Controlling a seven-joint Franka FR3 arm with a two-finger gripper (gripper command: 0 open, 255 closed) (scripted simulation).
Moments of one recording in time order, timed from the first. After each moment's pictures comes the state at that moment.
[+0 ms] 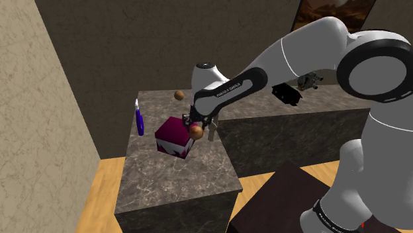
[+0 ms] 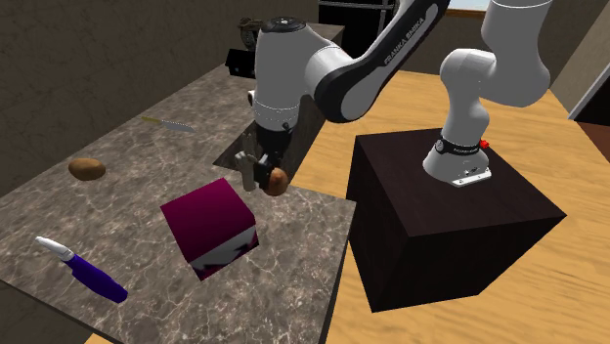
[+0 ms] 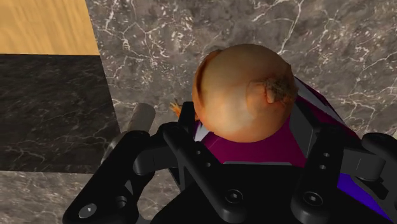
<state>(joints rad) 0.56 0.27 -0.33 -2.04 0.01 2.44 0.69</state>
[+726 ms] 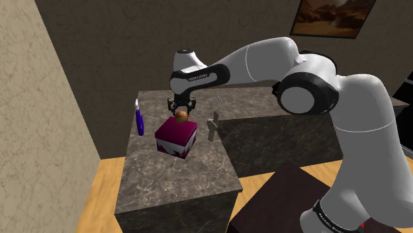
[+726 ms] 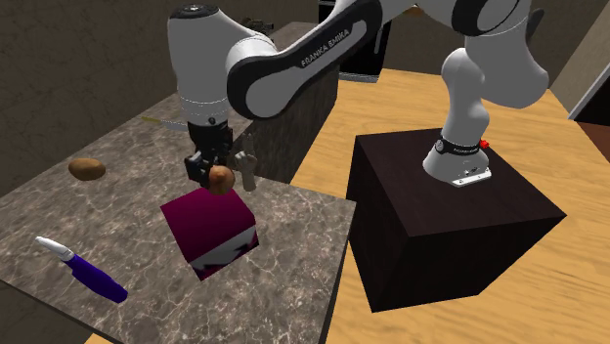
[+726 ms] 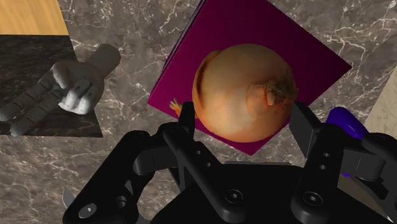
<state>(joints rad) 0.42 0.63 -0.30 -1.43 0.12 2.18 0.58</state>
